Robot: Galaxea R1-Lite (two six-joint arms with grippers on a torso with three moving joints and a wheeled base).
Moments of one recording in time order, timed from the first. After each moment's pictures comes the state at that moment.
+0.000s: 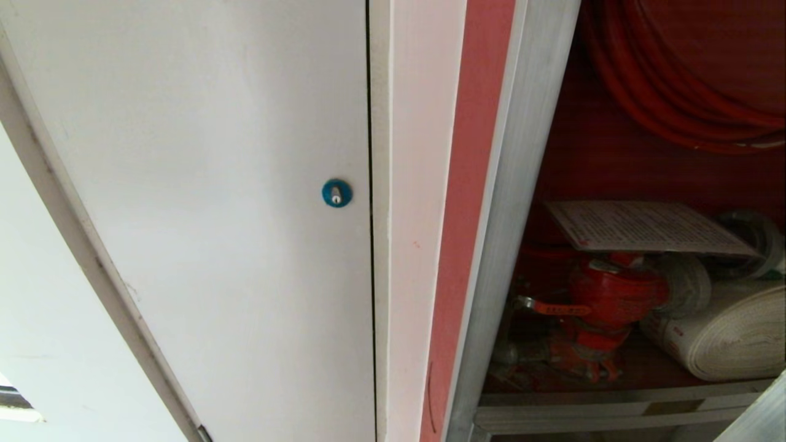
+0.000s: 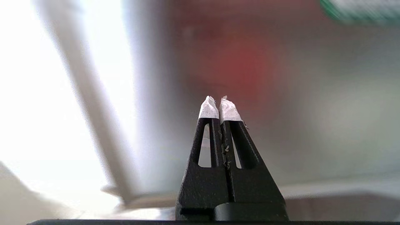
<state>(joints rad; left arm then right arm) 0.01 0.00 0.00 -0.01 -0.02 0.02 0.00 0.10 -0.62 0.45 0.30 0.03</state>
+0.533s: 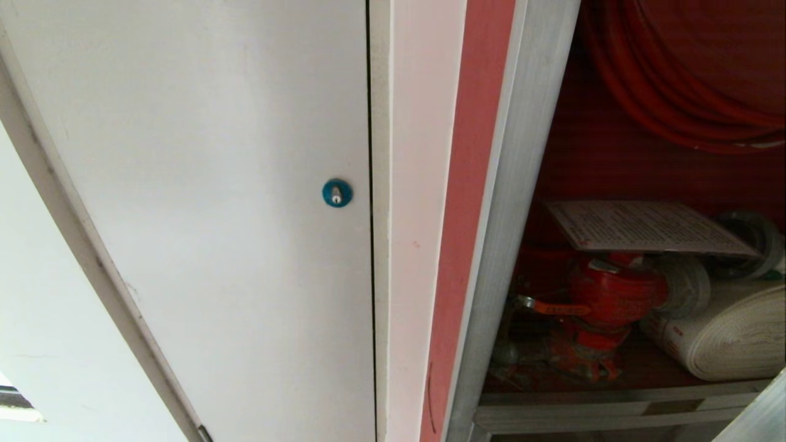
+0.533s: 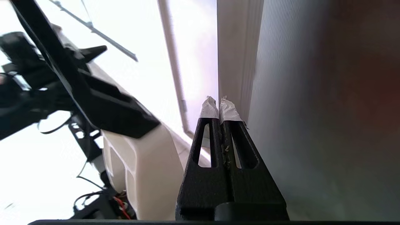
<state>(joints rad) 0.01 0.00 0.00 -0.01 -0.02 0.02 0.00 0.44 -0.95 0.59 0.82 0.03</state>
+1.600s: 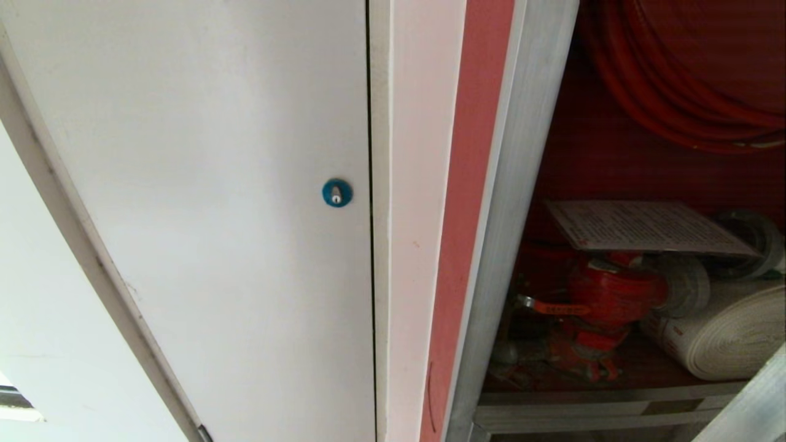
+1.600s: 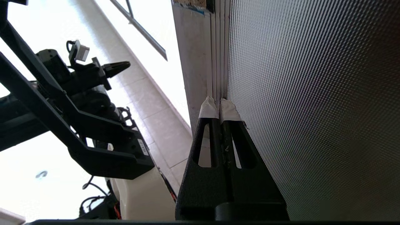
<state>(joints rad) 0.01 0.00 0.00 -0.01 -0.02 0.02 0.07 0.87 -1.21 0.48 0.92 -0.04</state>
